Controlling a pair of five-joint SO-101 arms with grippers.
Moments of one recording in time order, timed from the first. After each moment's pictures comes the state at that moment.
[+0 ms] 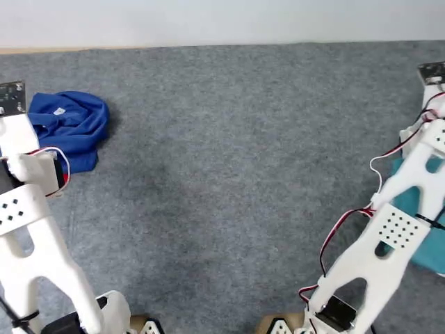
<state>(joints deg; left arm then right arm) -29.7 -24.9 12.4 91.5 -4.6 30.7 60.9 -83.3 100.3 35.3</state>
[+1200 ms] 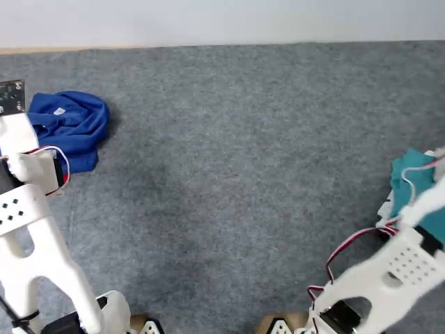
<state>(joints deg) -29.7 -24.9 12.7 90.1 -4.6 42.4 31.6 -46.8 100.5 32.4</state>
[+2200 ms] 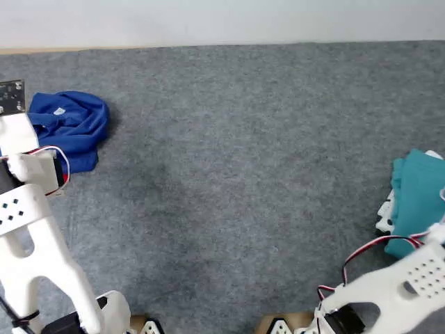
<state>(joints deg) -29.7 -24.9 12.7 90.1 -4.6 52.3 34.6 -57.1 100.4 44.5</state>
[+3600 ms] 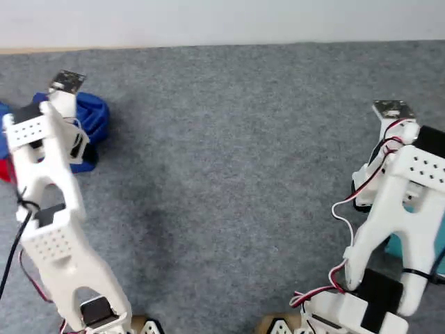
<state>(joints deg) -25.9 39.7 -26.8 79.0 -28.4 22.2 -7.8 3.5 100.5 24.5</state>
